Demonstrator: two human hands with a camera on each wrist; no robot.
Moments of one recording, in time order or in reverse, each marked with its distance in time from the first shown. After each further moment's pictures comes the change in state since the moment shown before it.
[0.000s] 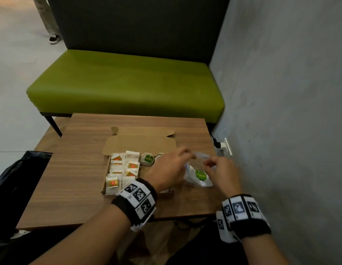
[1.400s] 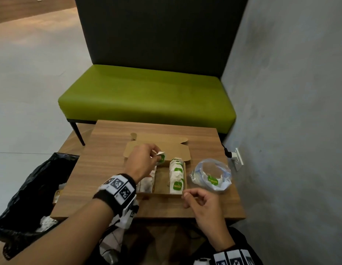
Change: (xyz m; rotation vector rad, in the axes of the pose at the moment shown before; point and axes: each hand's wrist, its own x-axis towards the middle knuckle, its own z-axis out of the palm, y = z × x) left_hand -0.053 -0.076 -0.047 -0.222 0.279 -0.573; right_hand -0.111 -0.065 0.038 0.903 -0.127 0.011
